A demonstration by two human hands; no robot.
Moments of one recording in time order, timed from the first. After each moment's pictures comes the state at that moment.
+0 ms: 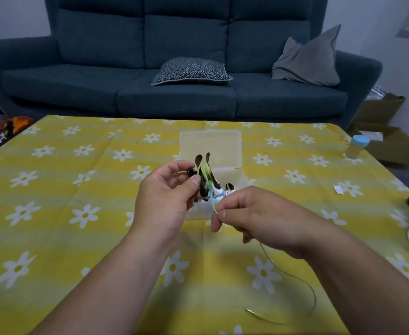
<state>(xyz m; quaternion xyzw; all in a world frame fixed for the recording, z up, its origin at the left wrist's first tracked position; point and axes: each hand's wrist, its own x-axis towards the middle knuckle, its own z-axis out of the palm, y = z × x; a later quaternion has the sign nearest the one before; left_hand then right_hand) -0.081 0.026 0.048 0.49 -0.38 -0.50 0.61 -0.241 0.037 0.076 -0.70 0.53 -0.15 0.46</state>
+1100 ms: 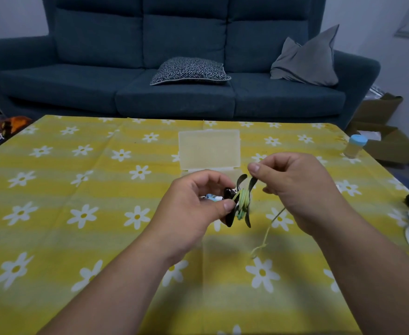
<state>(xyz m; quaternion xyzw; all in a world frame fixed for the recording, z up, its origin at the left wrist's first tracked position) -0.092 0.037 0.051 0.39 -0.55 -0.55 0.49 -0.269 0.020 0.082 -0.57 0.59 -0.45 0.35</state>
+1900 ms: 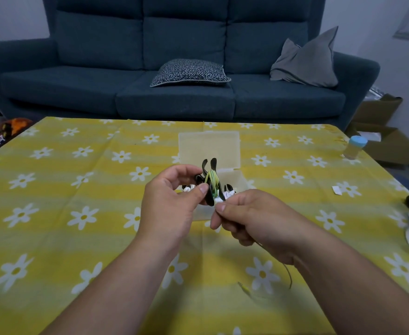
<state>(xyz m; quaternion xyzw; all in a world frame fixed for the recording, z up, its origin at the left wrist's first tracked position) -0.085 0.027 0.041 0.50 -0.47 -0.43 0.59 -0.240 0.036 0.059 -0.58 0.52 -0.25 0.57</state>
